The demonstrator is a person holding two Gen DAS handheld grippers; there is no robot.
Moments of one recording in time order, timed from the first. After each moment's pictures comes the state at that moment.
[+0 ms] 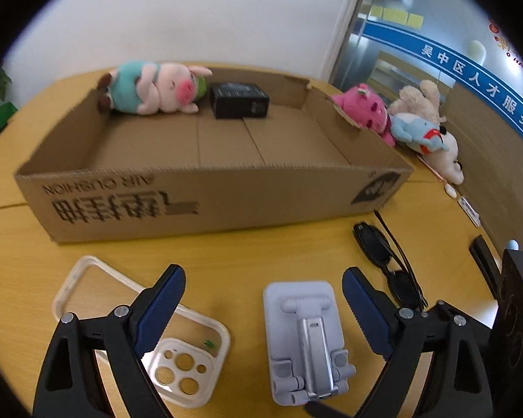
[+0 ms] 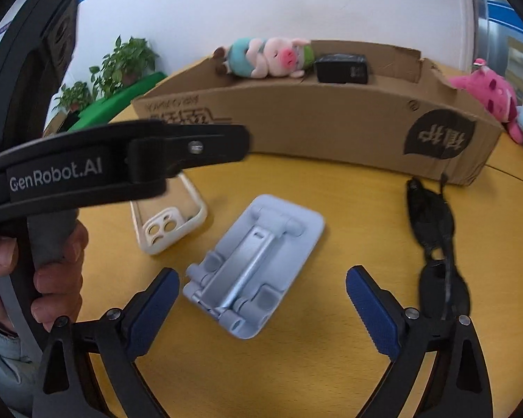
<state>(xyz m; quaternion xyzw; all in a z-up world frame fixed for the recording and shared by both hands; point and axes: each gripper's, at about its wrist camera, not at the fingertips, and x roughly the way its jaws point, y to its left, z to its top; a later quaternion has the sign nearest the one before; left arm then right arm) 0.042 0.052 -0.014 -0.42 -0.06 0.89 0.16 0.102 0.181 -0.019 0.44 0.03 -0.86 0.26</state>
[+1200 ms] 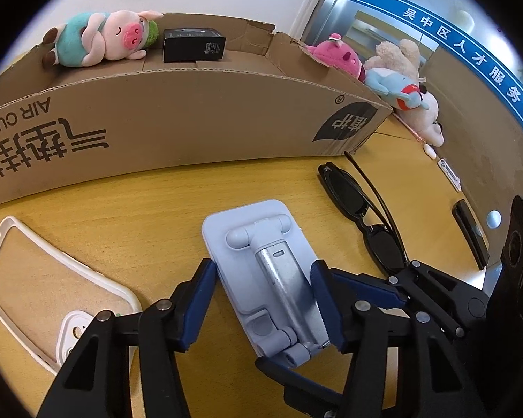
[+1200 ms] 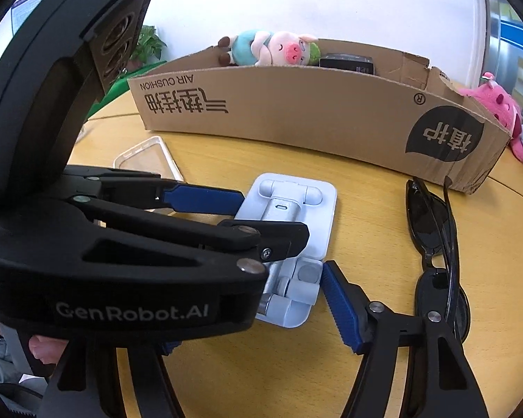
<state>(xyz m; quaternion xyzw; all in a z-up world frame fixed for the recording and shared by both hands) 0.043 0.093 -0.052 -0.47 -0.06 0.85 0.22 0.106 0.191 -0.037 0.42 0.07 -0.87 0.26</state>
